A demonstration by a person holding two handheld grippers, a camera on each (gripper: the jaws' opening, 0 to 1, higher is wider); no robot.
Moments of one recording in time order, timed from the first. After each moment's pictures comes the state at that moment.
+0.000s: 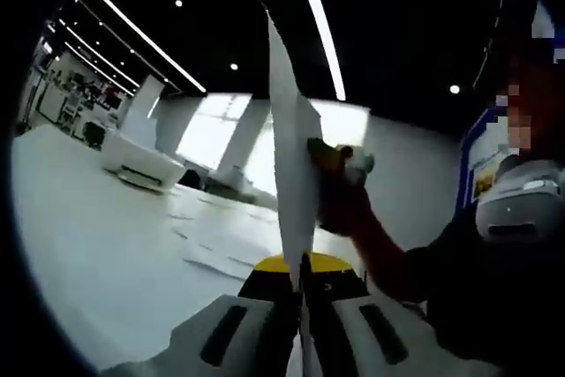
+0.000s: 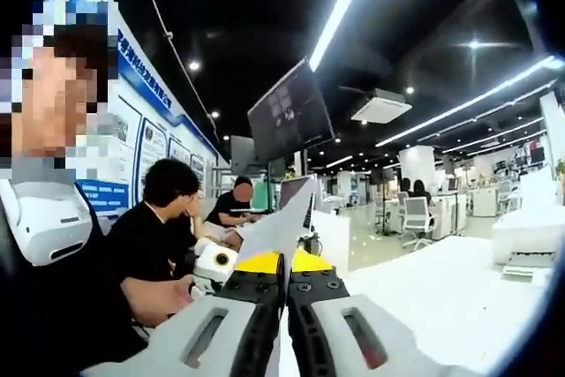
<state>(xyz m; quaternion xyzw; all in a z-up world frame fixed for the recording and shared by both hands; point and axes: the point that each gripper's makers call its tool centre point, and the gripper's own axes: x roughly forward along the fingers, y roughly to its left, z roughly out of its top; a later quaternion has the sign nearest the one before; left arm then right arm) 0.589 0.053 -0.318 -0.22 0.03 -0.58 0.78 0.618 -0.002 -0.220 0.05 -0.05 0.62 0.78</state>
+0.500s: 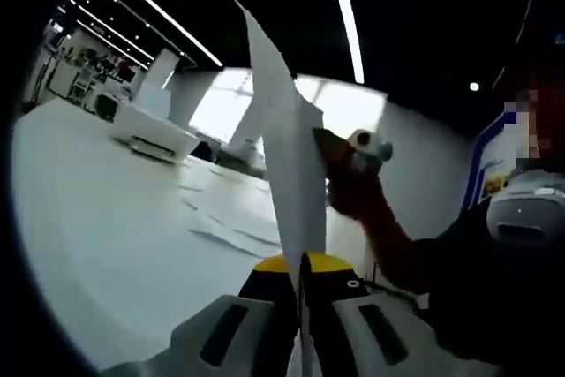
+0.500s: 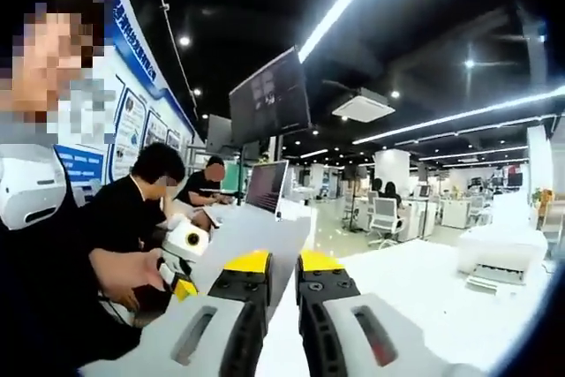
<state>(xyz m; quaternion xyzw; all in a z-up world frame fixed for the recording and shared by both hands) 0.594 0.052 -0.344 -0.20 0.10 -0.56 0.79 0.651 -0.030 -0.236 -0.01 -0.05 0.55 0.83</state>
